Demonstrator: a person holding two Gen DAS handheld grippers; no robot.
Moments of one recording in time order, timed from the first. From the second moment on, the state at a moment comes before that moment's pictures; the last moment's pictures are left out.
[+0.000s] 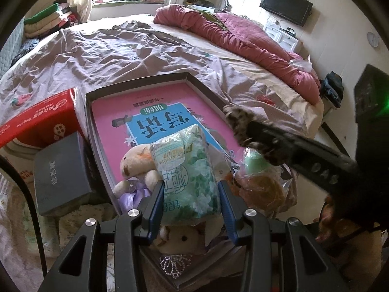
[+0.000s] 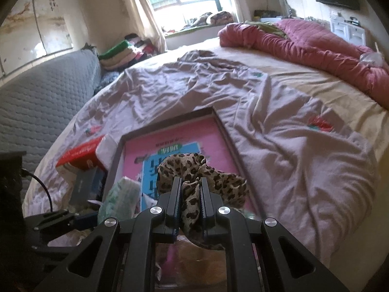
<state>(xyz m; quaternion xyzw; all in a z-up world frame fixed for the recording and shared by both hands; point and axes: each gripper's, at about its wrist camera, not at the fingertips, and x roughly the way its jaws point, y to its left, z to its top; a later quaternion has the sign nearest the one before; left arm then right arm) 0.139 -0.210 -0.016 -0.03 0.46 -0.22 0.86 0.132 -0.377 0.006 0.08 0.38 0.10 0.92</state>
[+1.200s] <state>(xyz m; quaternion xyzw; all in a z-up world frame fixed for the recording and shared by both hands) 0.141 -0.206 -0.019 -0.03 0.46 -0.23 0.86 0.127 -0.383 0.005 0.11 0.37 0.08 0.92</state>
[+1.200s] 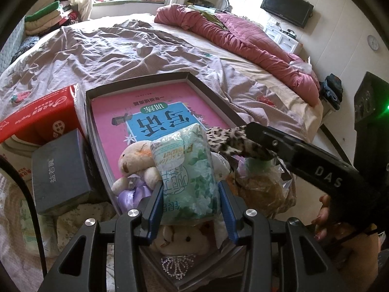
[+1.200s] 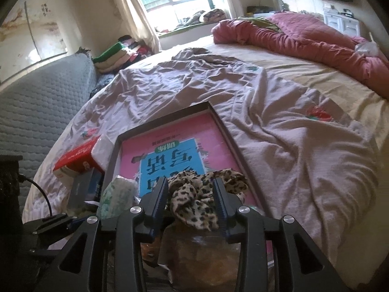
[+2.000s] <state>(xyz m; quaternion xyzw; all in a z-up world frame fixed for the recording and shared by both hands) 0.139 -0.197 -0.010 -0.05 0.45 -0.22 0.86 0.110 -0.389 0.012 0.12 0.37 0.07 0.92</state>
